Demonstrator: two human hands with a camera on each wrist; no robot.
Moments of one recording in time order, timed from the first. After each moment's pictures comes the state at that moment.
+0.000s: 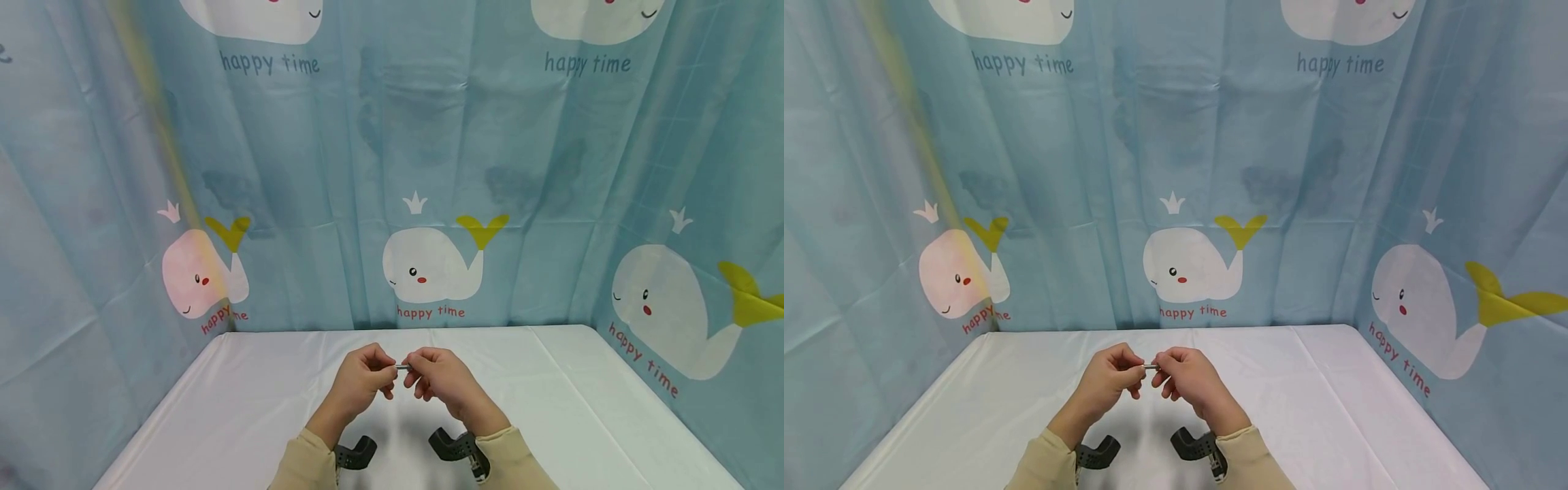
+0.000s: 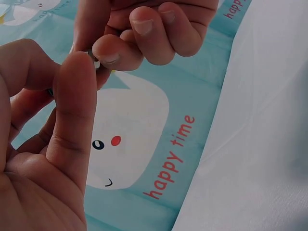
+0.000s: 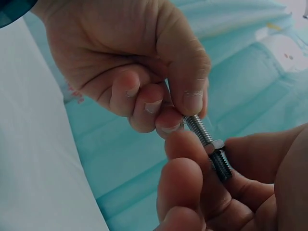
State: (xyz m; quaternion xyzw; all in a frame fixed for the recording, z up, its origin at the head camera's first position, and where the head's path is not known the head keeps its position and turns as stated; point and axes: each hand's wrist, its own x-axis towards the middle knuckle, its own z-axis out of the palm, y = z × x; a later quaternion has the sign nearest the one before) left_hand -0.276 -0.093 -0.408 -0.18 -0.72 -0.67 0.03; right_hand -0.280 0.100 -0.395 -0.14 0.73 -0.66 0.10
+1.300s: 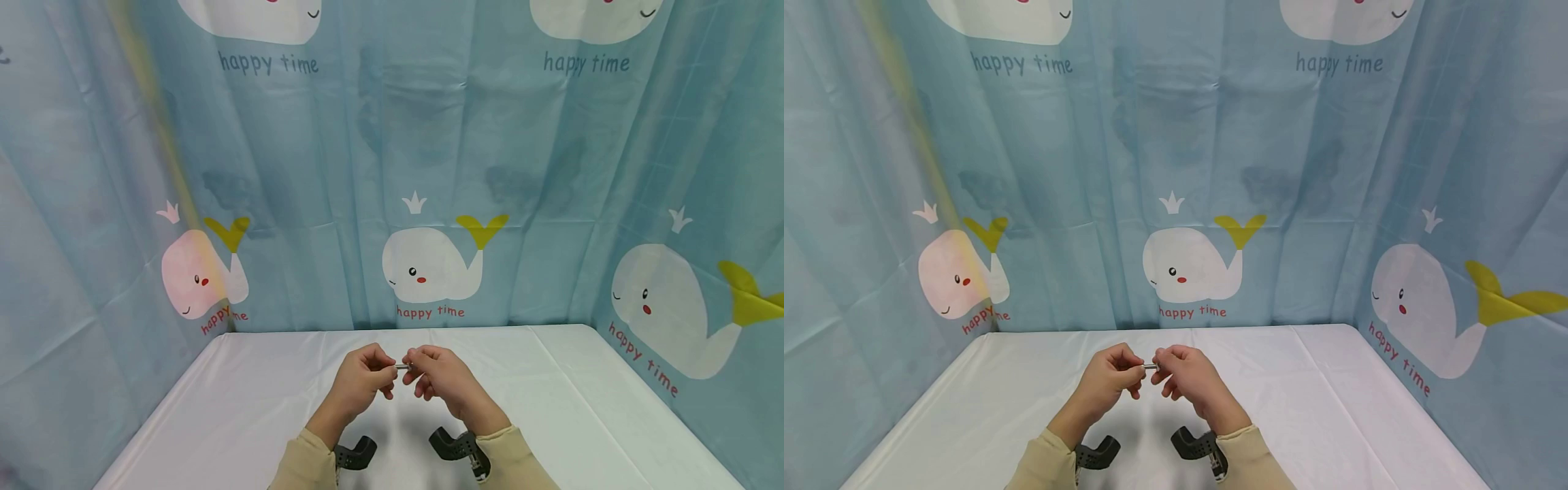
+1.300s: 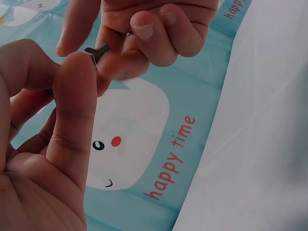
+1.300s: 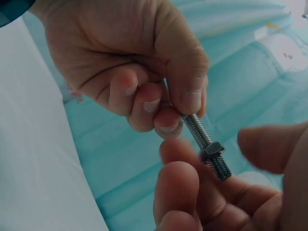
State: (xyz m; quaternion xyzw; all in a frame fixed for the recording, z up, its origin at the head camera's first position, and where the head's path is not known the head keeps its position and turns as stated) left_hand -0.277 -0.093 -0.409 -0.19 -0.72 -0.67 0.03; right_hand -0.279 0.101 -0.393 -0.14 0.73 -0.67 0.10
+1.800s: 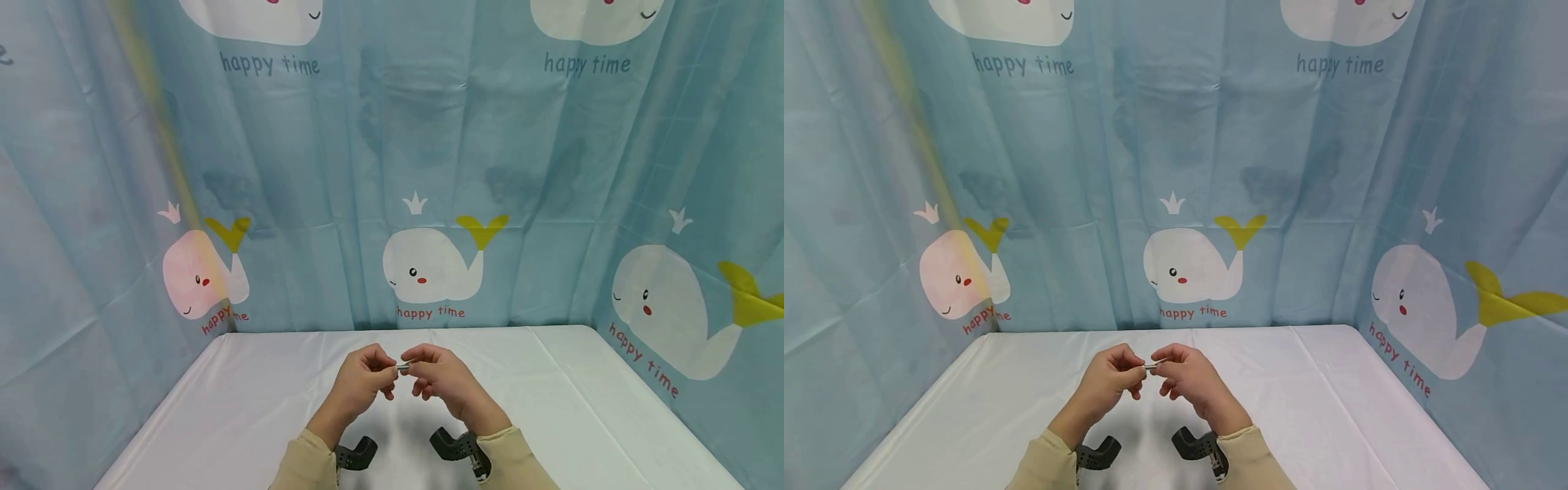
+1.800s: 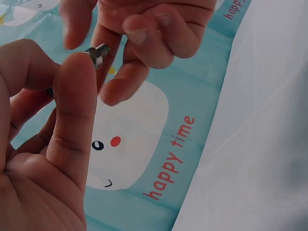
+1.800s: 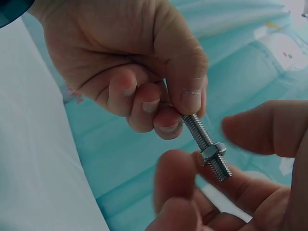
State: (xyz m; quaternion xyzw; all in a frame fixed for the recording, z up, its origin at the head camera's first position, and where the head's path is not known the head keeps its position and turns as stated) left_hand -0.276 -0.093 -0.408 -0.19 -0.72 -0.67 0.03; right_hand -0.278 0.101 -0.390 -0.14 0.71 -0.68 0.11
